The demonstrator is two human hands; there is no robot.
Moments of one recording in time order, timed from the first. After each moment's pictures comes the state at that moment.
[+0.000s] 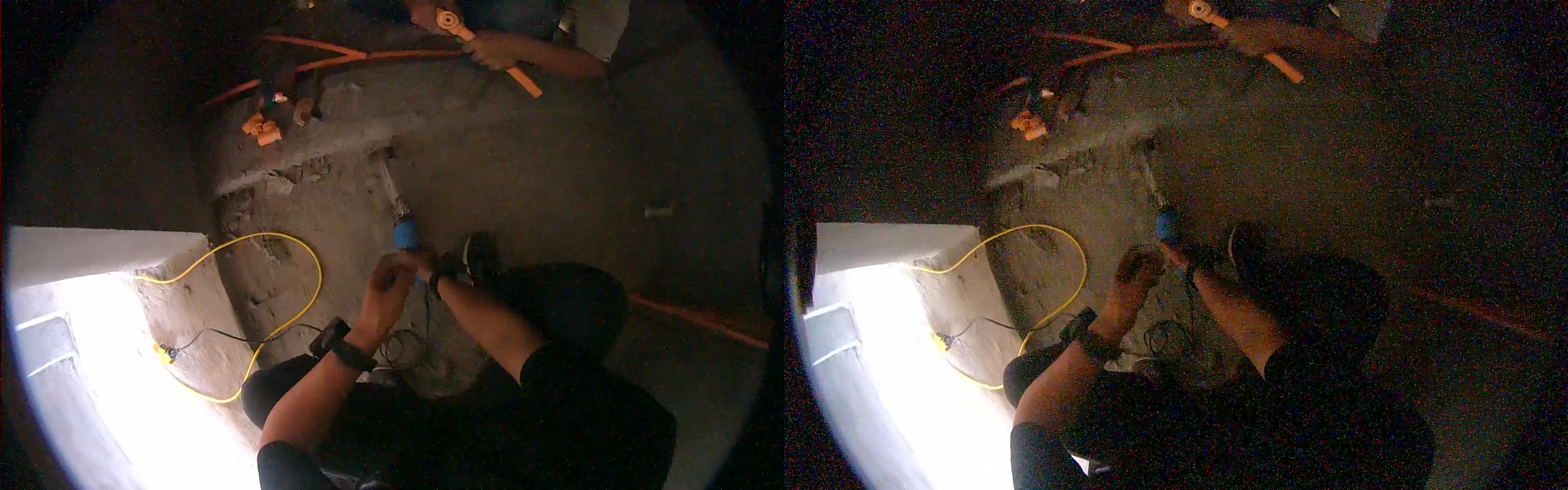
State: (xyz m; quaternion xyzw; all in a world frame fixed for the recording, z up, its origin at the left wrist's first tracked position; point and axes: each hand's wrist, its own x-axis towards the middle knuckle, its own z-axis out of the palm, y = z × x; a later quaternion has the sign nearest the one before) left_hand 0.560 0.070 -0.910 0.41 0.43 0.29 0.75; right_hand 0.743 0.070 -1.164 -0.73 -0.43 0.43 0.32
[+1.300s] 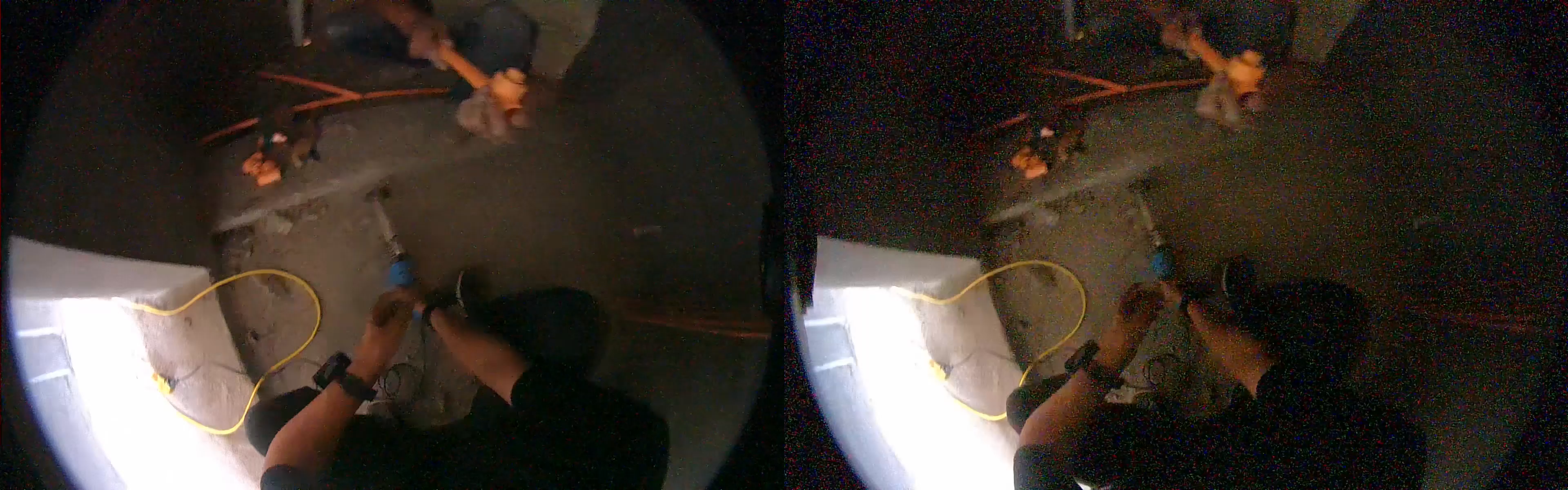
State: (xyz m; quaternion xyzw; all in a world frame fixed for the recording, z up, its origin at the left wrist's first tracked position) left_hand 0.563 0.065 -0.928 0.47 0.49 0.27 0.68; right_hand 0.743 0.071 -1.178 -0.71 -0.41 0.52 0.25
